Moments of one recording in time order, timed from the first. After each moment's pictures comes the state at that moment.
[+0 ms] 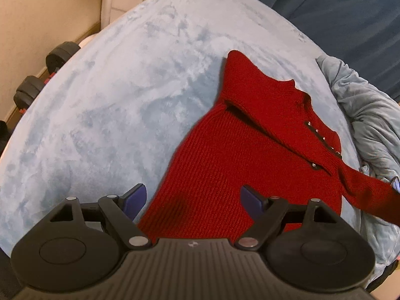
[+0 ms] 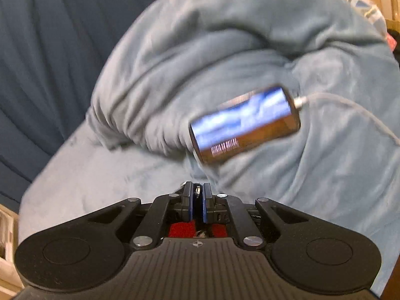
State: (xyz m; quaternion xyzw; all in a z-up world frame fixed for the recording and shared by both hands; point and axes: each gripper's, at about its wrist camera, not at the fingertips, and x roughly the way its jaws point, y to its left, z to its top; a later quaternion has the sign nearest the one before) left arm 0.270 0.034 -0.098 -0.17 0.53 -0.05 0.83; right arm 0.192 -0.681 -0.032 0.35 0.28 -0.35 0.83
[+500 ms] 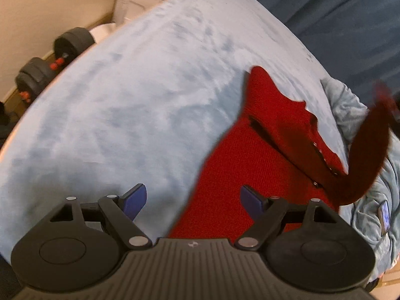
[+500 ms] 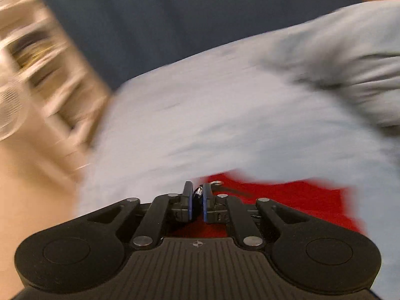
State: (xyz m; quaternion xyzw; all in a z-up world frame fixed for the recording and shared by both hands) left arm 0.269 0.105 -0.116 -0.24 0.52 -0.04 0.82; right arm 0.441 -0.327 0.001 0.24 0.39 0.02 0.89
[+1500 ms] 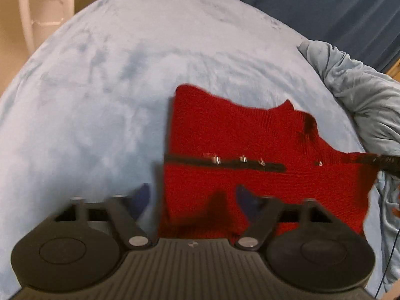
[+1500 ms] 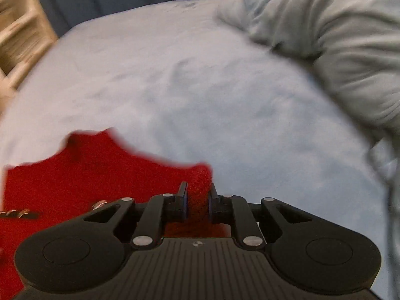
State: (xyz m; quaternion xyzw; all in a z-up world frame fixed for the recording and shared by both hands) left arm 0.486 -0.048 -0.152 -0.09 0.49 -0.13 0.85; right arm 0.459 -0.510 -0.142 0.11 0.43 -0.16 0.88
